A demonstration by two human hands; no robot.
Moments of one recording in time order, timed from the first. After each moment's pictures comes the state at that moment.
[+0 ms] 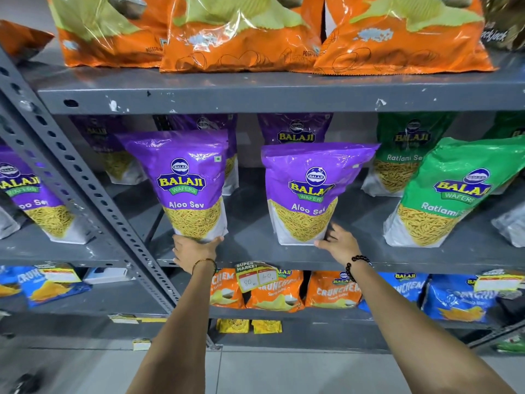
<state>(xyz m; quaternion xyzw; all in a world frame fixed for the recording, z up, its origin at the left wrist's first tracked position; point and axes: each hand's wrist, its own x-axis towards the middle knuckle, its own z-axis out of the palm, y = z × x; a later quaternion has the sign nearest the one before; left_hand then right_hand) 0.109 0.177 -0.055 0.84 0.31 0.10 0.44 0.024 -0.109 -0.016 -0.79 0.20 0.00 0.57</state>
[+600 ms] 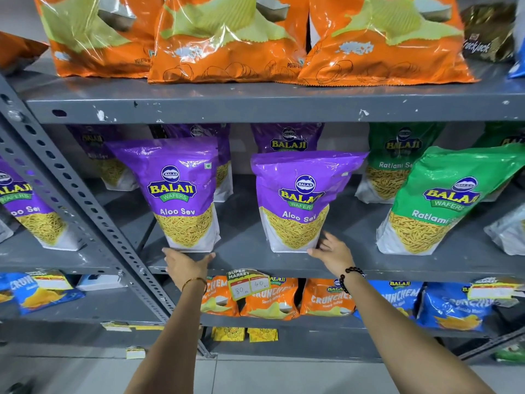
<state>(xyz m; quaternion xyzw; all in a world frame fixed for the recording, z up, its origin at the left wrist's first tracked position) 0.091 0.179 -0.062 0.84 0.28 0.08 0.45 0.019 -0.115 -0.021 -0.78 0.20 -0.01 0.60</state>
